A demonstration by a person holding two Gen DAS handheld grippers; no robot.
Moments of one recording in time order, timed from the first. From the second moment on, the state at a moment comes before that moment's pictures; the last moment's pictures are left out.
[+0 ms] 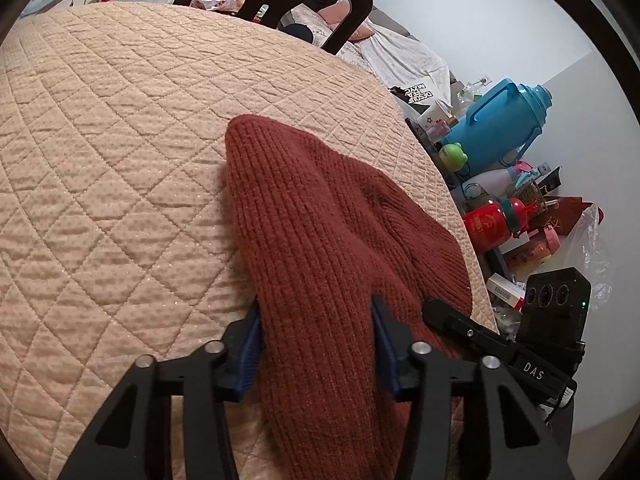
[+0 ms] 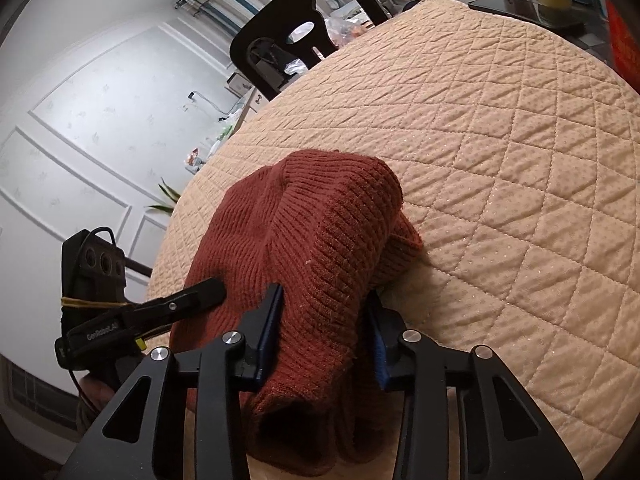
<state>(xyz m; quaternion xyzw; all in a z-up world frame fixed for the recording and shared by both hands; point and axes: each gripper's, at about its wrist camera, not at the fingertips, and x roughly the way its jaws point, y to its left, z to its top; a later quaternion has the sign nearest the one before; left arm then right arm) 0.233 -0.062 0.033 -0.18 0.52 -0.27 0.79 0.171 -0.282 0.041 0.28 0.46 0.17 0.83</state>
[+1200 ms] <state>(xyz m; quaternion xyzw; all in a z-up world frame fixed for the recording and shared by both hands) 0.191 0.085 0.087 -0.21 0.46 -0.21 0.84 0.185 -0.138 0.090 0.23 0.42 0.25 0.84</state>
